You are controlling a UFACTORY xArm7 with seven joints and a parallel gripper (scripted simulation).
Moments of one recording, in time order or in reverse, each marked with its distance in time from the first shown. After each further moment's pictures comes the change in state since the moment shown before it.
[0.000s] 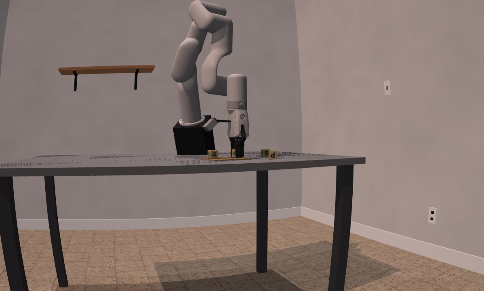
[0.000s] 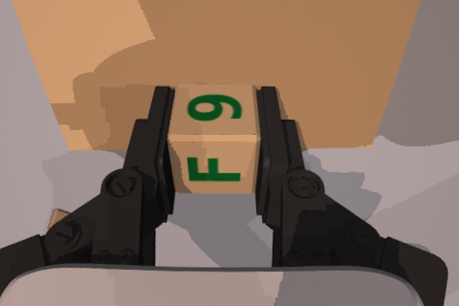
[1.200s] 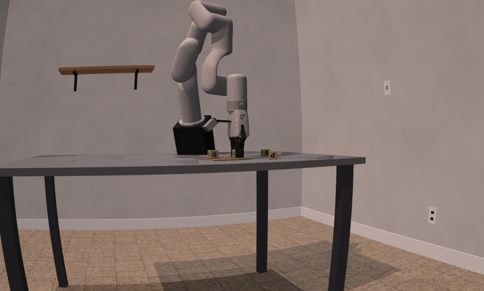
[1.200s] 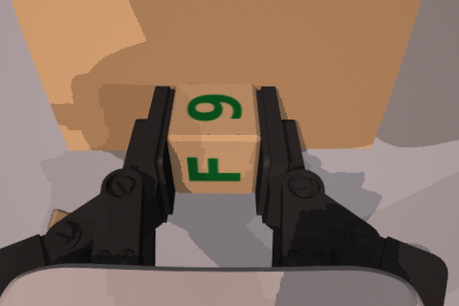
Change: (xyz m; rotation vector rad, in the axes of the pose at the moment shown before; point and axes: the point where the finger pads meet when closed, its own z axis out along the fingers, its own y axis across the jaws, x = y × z) arm 0.000 0.000 0.000 0.000 0.000 0.000
